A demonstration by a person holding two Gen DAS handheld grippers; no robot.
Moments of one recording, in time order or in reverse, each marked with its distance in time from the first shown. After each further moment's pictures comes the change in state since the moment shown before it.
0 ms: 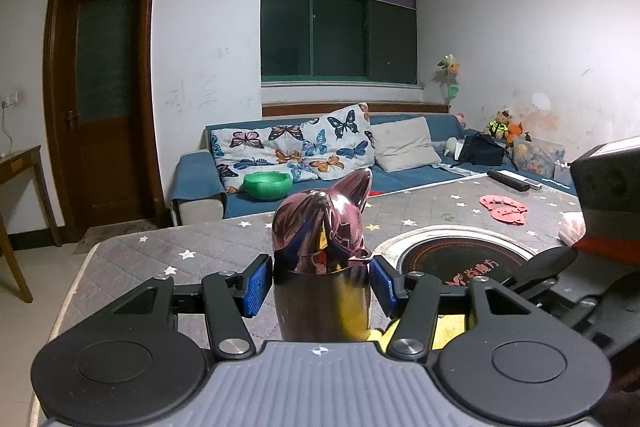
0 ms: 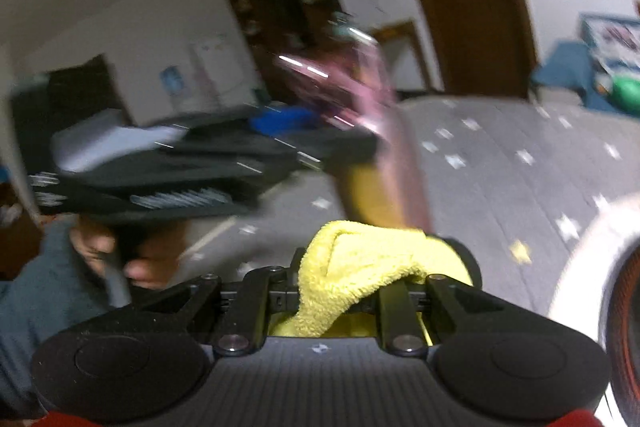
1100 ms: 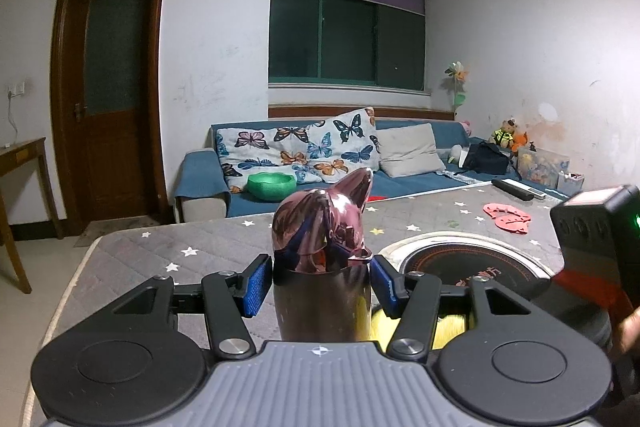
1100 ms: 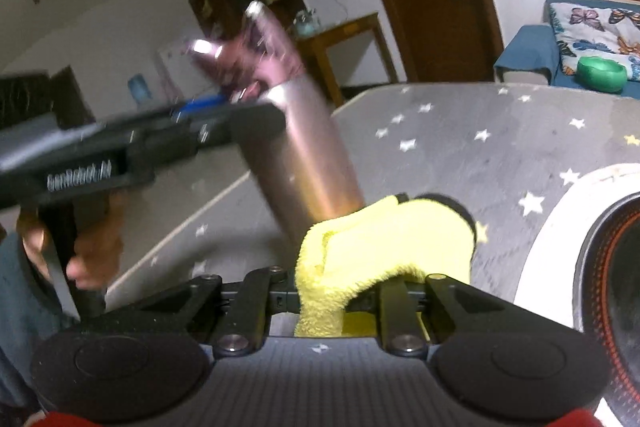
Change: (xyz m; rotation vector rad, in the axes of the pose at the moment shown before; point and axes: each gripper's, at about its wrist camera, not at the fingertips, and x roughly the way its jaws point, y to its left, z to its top) left arm 0.001 0.005 -0.003 -0.032 -0.011 0.009; right arm 0.002 -0.019 -0.015 0.088 0.021 -0.110
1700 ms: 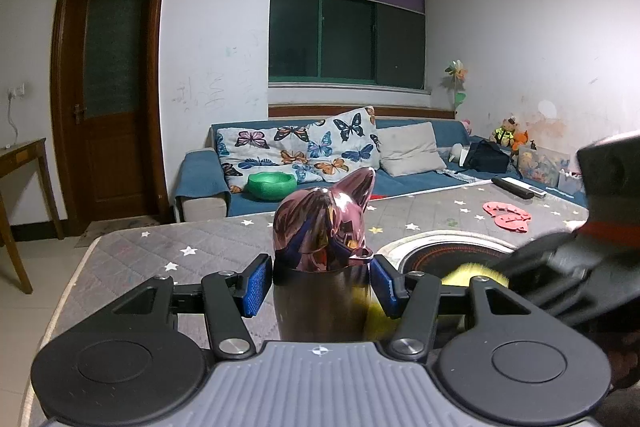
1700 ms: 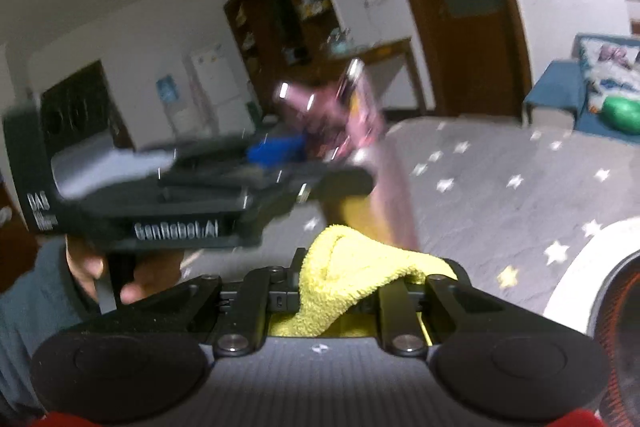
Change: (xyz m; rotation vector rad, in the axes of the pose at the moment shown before) left arm 0.001 -0.005 0.001 -0.004 0.003 0.002; right arm -0.021 0.019 0.028 -0.097 -0.099 0.028
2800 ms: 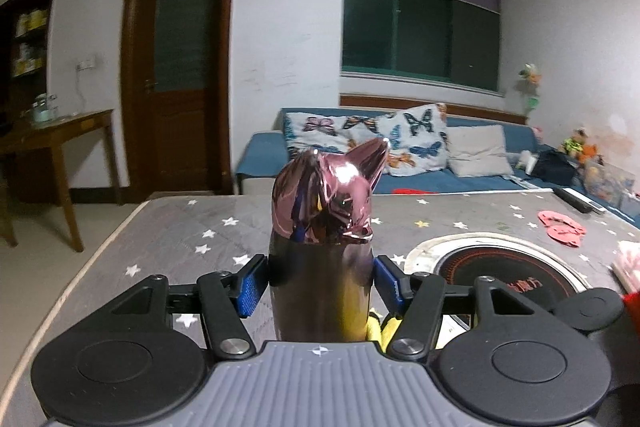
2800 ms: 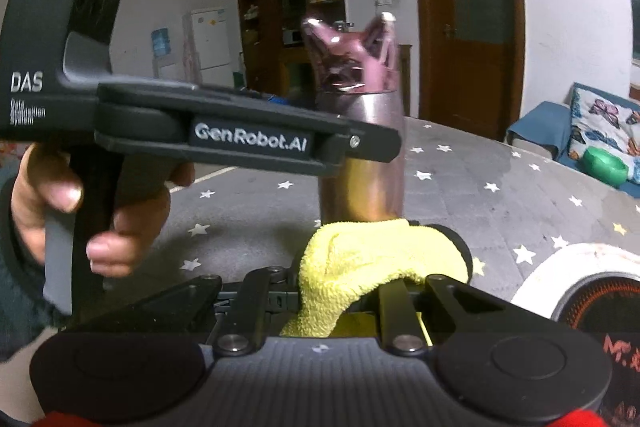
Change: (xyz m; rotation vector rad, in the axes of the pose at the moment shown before) left arm 0.012 -0.037 -0.014 -0.114 0.026 0.248; right arm -0.002 0.029 -0.042 -0.194 0.055 -0.110
